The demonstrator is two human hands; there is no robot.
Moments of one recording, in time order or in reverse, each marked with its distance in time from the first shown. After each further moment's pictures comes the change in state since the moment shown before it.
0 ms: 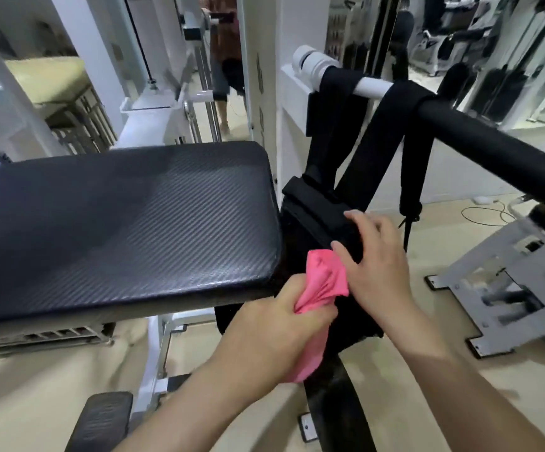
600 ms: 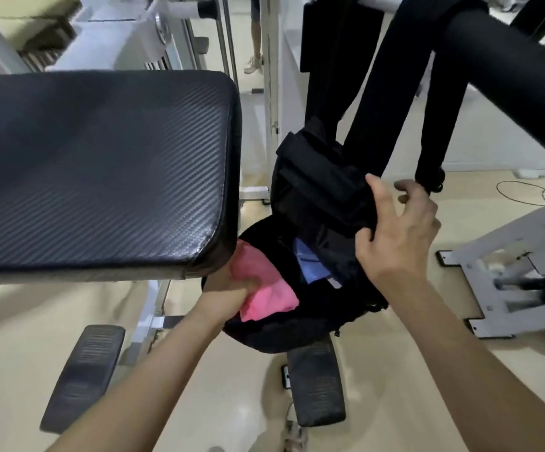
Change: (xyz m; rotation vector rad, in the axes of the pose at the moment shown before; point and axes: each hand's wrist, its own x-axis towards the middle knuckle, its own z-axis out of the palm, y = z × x) left_hand 0.079 -0.091 0.077 -0.387 0.200 -0.627; right_hand 0.028 0.100 0.018 -0.262 -0.031 -0.094
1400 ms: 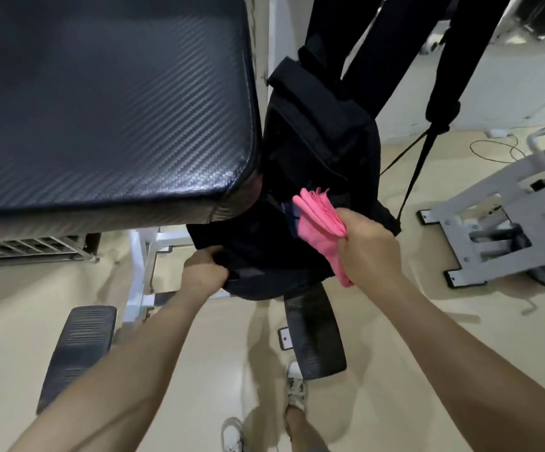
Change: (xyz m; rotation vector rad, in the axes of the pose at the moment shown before) left_hand 0.068 -0.113 -0.030 0.534 0.010 0.006; right_hand -0.075 -0.035 0.023 0.167 -0.439 0.167
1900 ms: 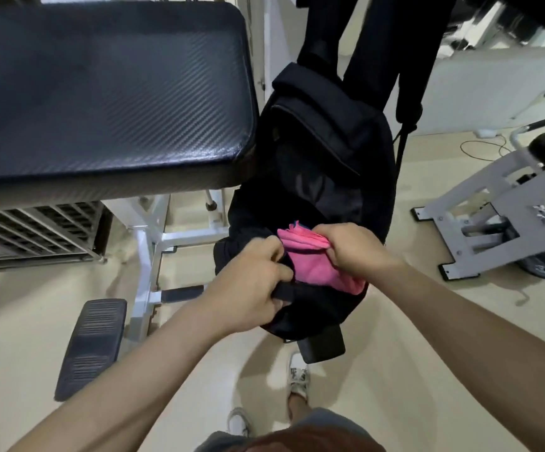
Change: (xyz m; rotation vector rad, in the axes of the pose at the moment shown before) left_hand -0.149 0.058 -0.037 0.371 -0.068 1.030; right_hand -0.021 0.022 0.007 -0.342 -0.356 -0.224
